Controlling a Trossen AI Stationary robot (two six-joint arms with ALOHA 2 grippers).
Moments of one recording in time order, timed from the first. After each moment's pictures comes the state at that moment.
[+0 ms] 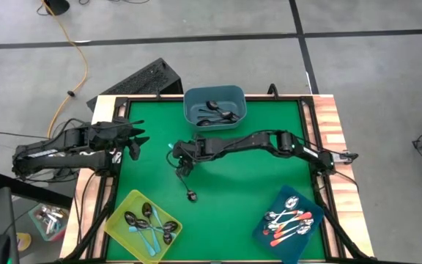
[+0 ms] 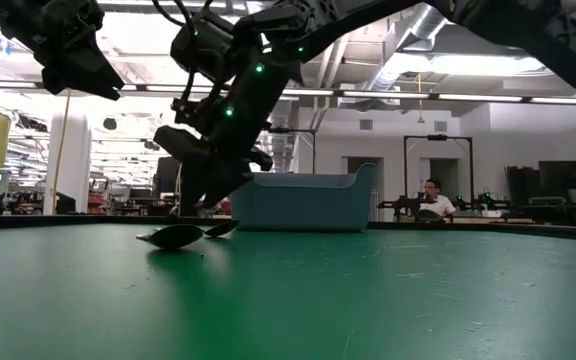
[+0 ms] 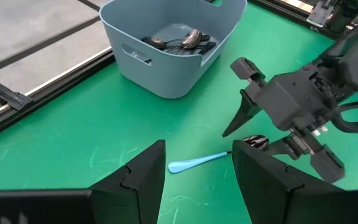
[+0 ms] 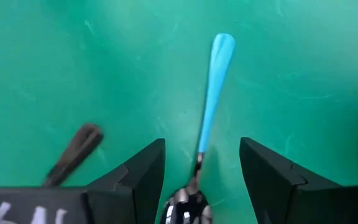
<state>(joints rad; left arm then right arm) 0.19 0.45 0.65 -0.80 -0.30 -0.38 -0.02 2.41 2.03 -0.57 0.28 0.28</state>
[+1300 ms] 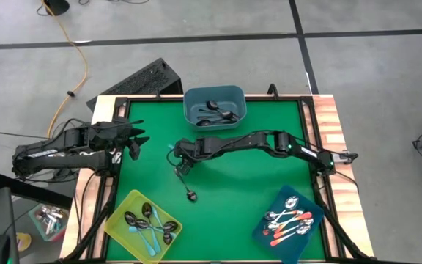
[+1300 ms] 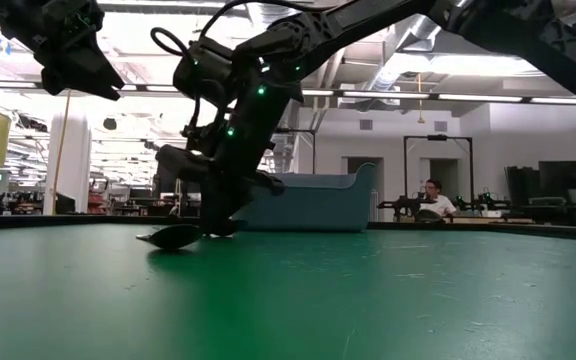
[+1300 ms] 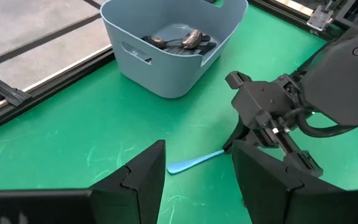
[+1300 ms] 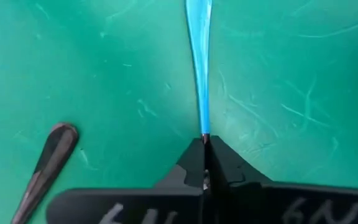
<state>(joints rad) 0.19 0.45 0.65 -0.80 -0.30 -0.40 -0.03 2.47 2.04 -0.65 0.17 0.52</state>
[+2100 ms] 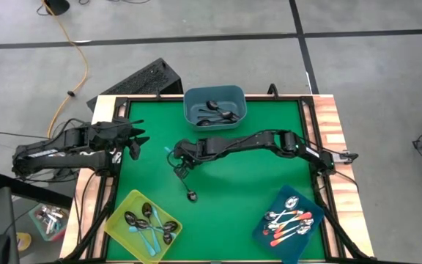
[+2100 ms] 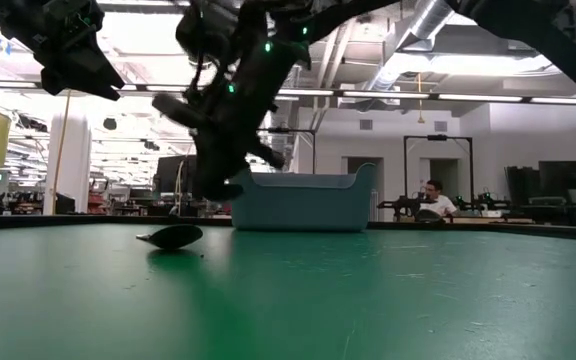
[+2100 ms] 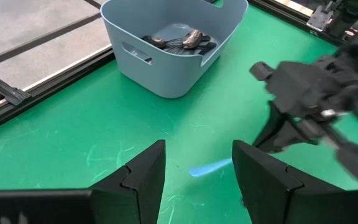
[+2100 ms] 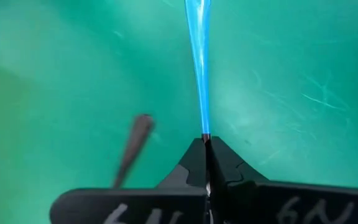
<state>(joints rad) 0.19 0.45 0.65 -0.80 -0.30 -0.41 0.00 2.37 2.04 -0.65 0.15 0.60</state>
